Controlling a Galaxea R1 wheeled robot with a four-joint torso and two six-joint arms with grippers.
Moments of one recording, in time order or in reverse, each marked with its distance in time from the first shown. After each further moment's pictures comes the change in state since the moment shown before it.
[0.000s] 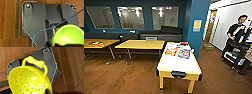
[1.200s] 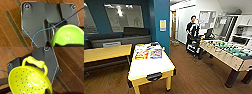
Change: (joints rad) left arm -0.003 0.006 -0.001 0.000 0.007 0.019; right arm -0.011 0.035 -0.038 0.000 -0.005 0.000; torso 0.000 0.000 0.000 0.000
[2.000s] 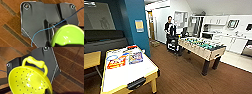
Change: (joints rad) left arm 0.000 0.002 0.000 0.000 0.003 0.003; right arm -0.002 0.003 -0.006 0.000 0.000 0.000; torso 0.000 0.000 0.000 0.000
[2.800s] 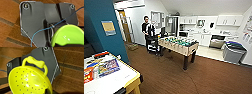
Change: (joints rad) left arm 0.000 0.005 -0.001 0.000 0.001 0.003; right arm -0.002 0.002 0.000 0.000 0.001 0.000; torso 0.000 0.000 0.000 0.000
